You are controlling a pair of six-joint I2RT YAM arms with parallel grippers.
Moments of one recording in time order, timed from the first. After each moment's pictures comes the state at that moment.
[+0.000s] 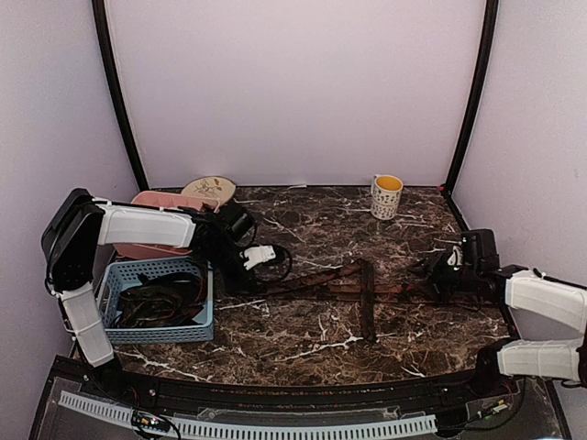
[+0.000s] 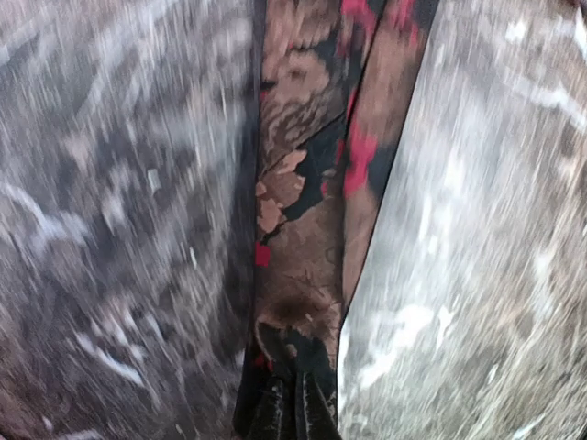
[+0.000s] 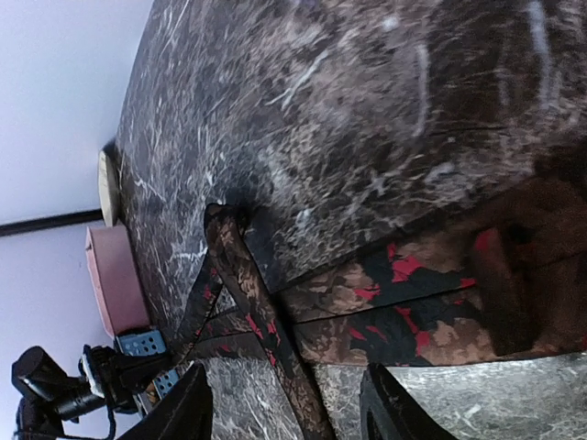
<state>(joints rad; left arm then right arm) -0.71 1.83 1.23 -0.55 0.22 0.47 0.21 0.97 0.36 -0.10 -0.35 1.12</state>
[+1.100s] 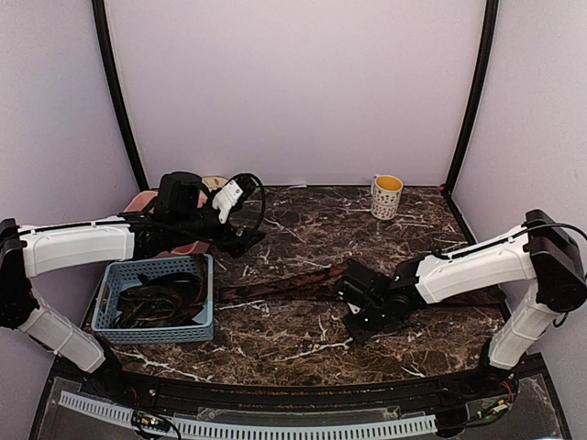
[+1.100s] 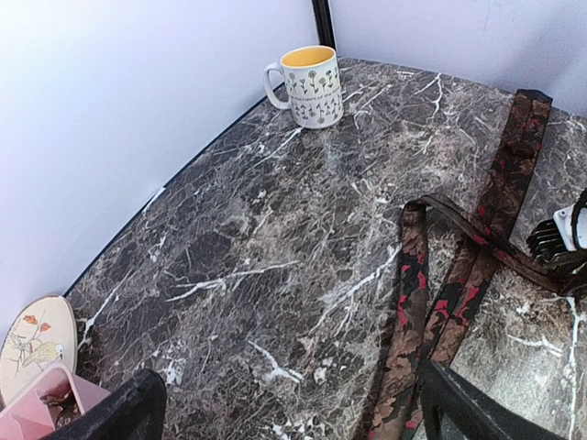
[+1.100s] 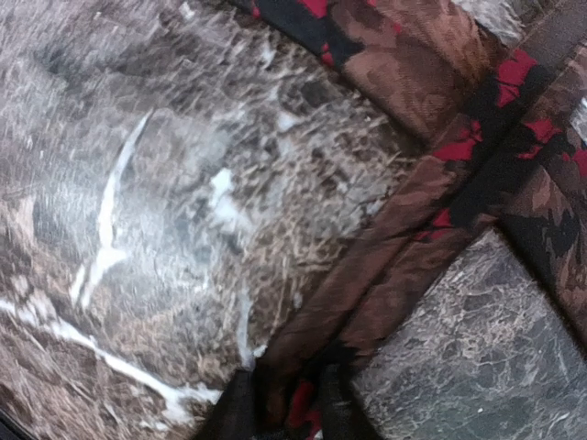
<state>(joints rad) -0.66 1.41 0.95 0.01 0.13 0.29 1.09 1.61 0.85 -0.52 0.14 0.49</state>
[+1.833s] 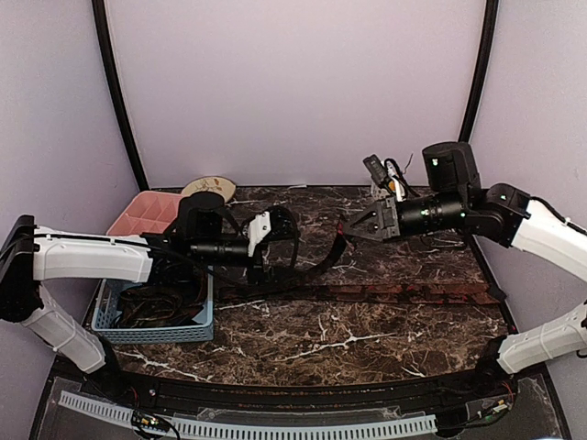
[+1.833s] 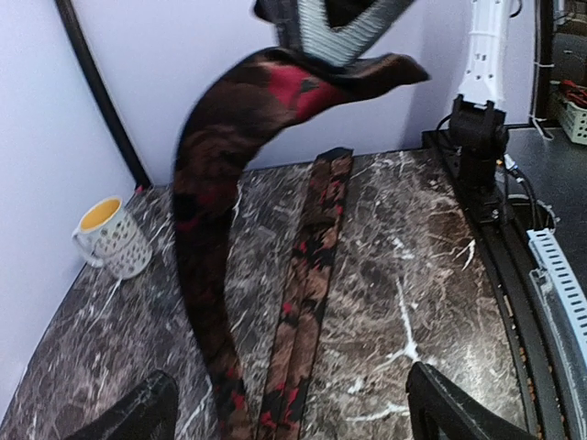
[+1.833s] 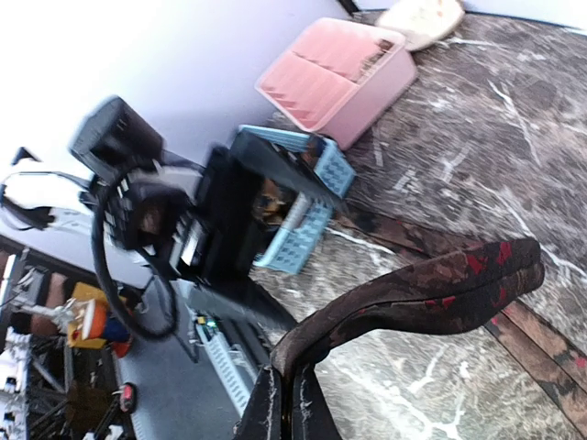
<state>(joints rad) -0.85 1.46 0.89 0.27 0.47 0.35 0.82 1.17 1.13 -0.46 -0.44 0.54</state>
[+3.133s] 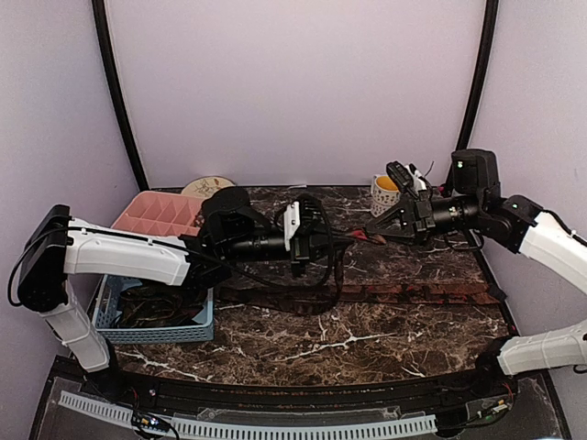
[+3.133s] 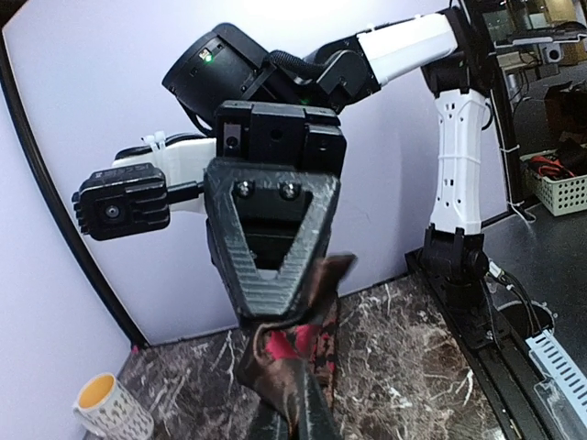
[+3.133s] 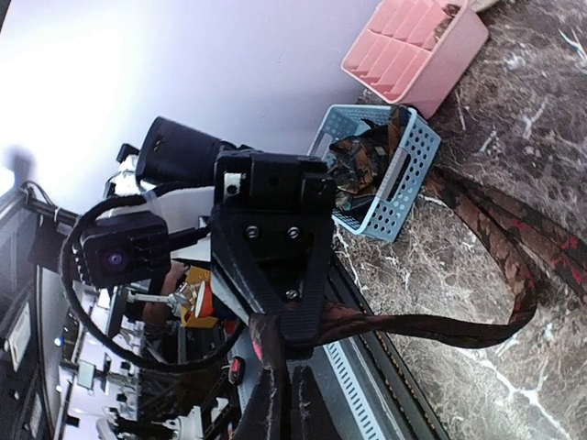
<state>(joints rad) -1.01 1.66 1.07 0.70 0.55 0.33 0.59 1.08 1.03 -0.36 -0.90 0.72</state>
